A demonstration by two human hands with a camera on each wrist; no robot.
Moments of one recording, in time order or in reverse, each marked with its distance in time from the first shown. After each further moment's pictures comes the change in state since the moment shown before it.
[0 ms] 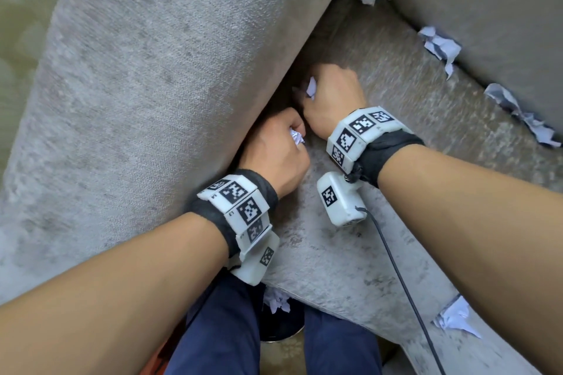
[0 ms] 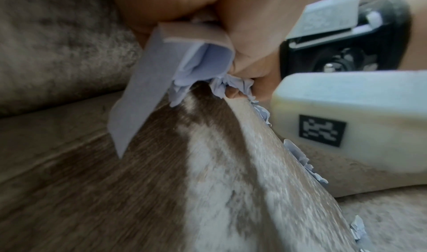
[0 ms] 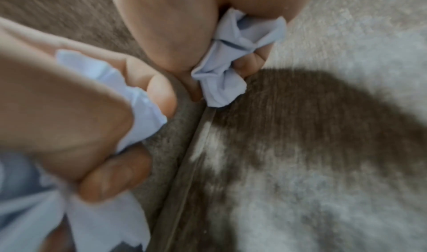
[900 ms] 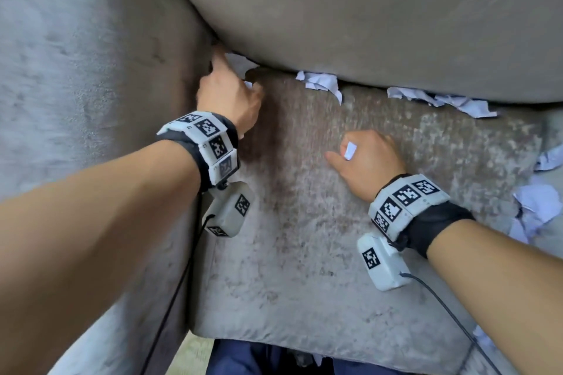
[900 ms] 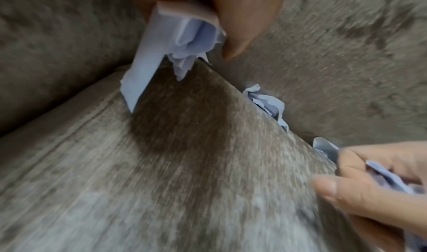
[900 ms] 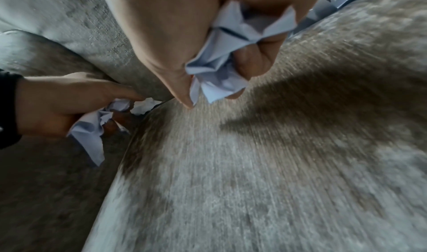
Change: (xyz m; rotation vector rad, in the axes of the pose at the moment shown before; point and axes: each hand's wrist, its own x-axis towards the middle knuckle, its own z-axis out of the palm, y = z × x) left_hand 0.140 0.145 0.050 0.417 0.187 0.059; right_hand -0.052 0.189 -0.054 0.345 0.184 0.205
